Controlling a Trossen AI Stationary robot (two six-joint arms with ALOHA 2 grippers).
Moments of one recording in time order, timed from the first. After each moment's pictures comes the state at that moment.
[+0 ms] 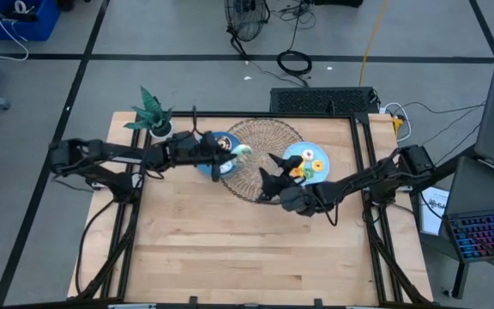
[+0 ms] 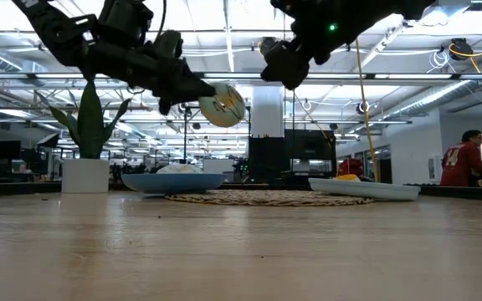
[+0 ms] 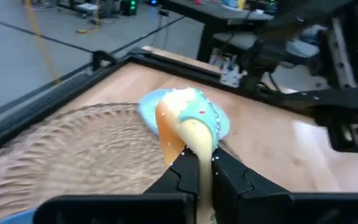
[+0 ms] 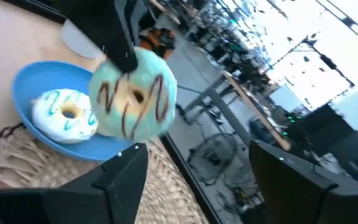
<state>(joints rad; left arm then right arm) 0.29 1.37 0.56 0.59 0.13 -0.19 0.24 1.64 0.92 0.38 1.16 -0.41</state>
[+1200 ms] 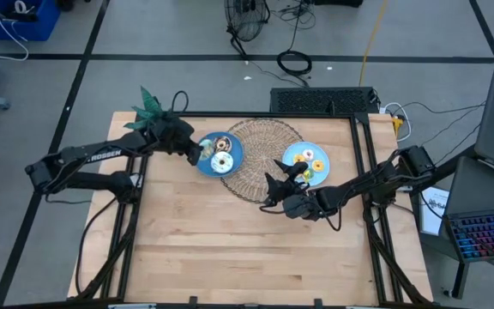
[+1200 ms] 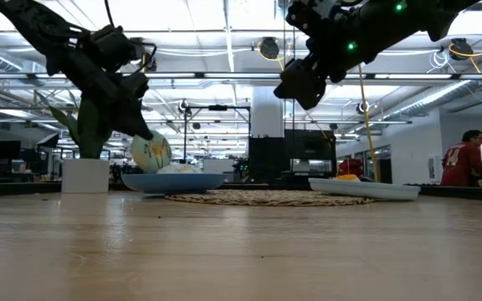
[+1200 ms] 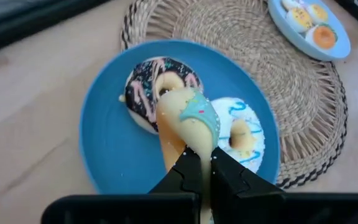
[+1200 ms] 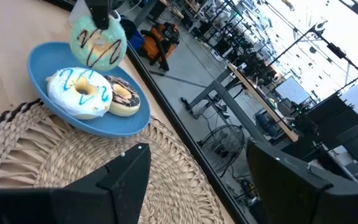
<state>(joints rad) 0.64 1.10 0.56 -0.19 0.22 -0.26 0.29 1.64 0.82 0.37 1.20 -0.29</state>
